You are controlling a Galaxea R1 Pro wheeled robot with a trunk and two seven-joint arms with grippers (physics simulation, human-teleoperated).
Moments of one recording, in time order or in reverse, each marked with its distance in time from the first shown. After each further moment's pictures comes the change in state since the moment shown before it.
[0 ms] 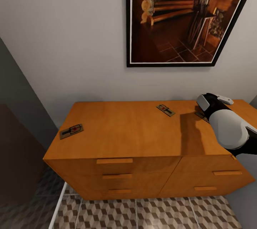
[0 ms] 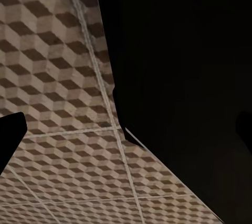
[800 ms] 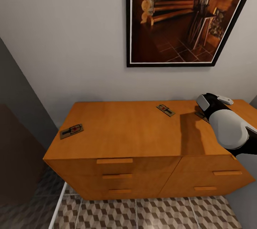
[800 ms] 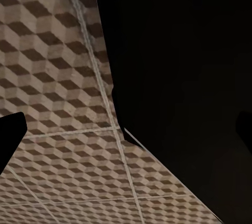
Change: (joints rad) left arm 0.000 -0.002 0.000 0.000 0.000 0.000 0.000; right arm 0.000 0.001 0.001 0.000 -0.005 -0.003 -0.001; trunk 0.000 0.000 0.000
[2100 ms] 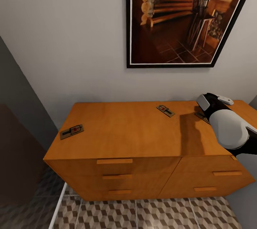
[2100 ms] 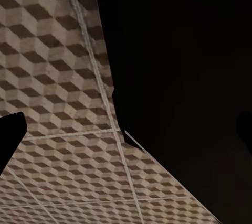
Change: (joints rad) left arm 0.000 0.000 0.000 0.000 -0.001 0.000 0.000; right arm 0.000 -0.001 -0.007 -0.003 -0.006 0.002 0.000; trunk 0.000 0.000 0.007
